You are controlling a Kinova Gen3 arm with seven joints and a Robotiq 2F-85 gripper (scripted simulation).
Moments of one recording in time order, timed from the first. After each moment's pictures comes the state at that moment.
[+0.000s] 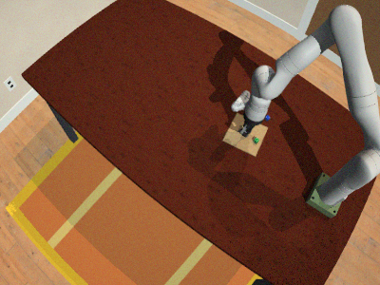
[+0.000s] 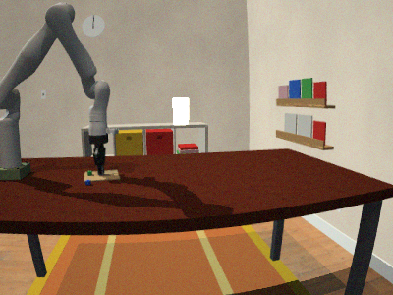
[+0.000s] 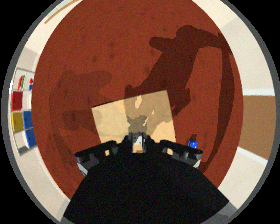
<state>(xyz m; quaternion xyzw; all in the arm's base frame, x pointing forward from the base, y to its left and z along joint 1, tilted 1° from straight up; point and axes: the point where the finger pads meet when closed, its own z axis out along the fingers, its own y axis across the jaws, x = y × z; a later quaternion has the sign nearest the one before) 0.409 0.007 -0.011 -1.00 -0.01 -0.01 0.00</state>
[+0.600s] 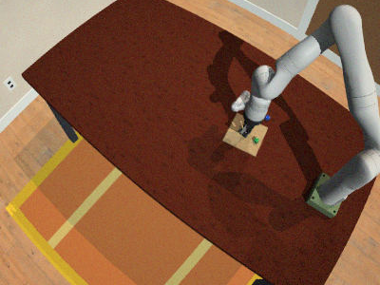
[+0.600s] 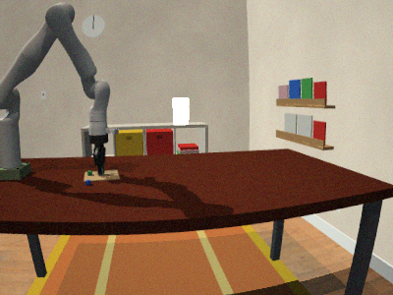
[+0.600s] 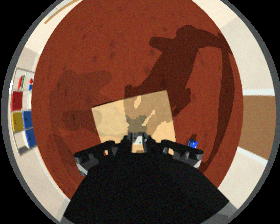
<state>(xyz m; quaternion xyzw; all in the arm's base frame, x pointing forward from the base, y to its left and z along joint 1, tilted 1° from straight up) 0.409 0.007 -0.011 -1.00 -0.01 -0.01 0.00</state>
